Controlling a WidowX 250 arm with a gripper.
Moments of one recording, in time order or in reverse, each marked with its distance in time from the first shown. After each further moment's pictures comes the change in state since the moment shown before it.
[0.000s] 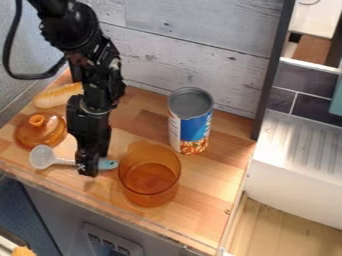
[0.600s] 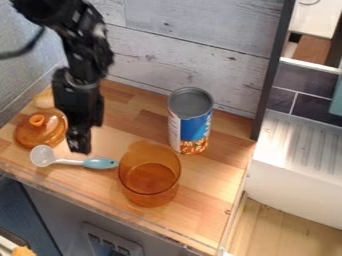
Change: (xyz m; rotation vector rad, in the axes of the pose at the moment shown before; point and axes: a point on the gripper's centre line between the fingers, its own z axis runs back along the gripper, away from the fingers) arm 0.018 -0.004 0.052 -0.128 0.047 0.081
